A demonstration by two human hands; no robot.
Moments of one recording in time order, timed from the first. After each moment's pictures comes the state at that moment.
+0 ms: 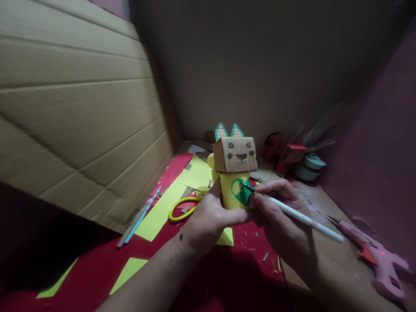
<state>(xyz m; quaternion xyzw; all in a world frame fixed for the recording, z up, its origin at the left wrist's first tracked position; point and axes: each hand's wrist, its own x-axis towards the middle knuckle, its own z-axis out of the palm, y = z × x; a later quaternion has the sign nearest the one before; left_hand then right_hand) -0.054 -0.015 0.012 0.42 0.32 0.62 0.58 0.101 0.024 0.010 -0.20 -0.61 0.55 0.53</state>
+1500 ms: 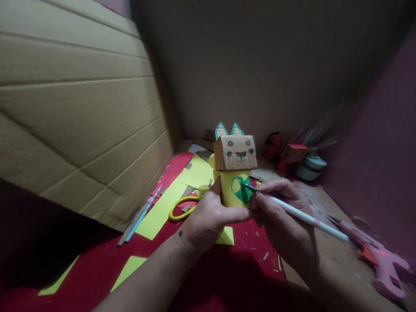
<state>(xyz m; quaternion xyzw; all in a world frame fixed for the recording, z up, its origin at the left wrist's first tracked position) -0.052 -0.014 0.015 0.40 0.26 0.63 0.61 0.102 0.026 0.008 -0.18 -0.61 0.56 0.53</state>
